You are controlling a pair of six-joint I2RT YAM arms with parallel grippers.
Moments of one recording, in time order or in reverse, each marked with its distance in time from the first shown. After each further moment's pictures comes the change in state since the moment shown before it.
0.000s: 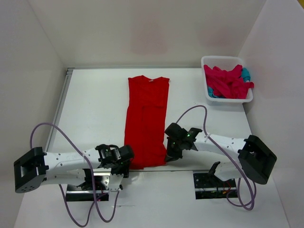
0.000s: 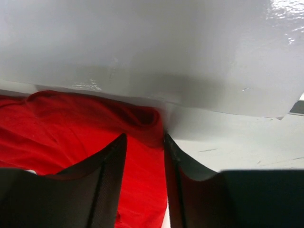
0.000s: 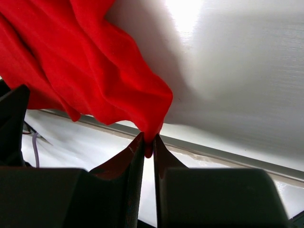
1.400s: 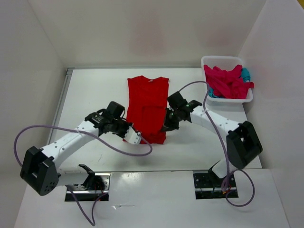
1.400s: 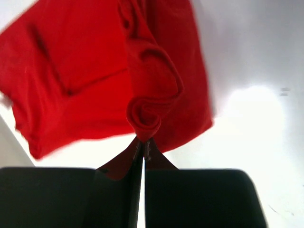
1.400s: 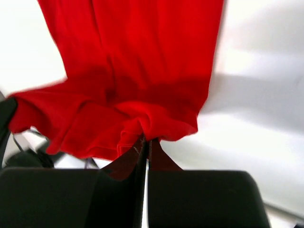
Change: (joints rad) left arm 0.539 0.126 0.410 0.010 0.245 -0.537; right arm -0.271 0.204 0.404 -0.085 -0.056 -0.251
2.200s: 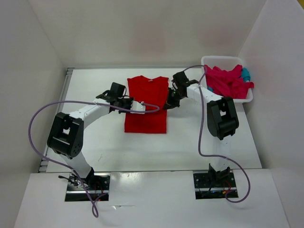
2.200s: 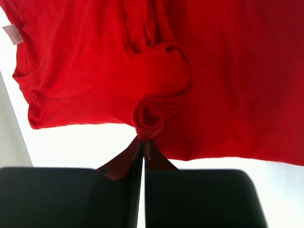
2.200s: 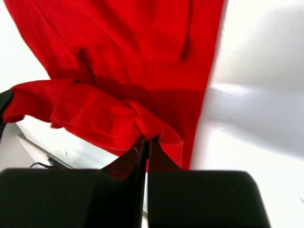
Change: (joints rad) left arm 0.233 0.467 0.257 0.322 0.027 -0.157; right arm -0.274 0.482 0.445 0.016 -0.127 -0.264
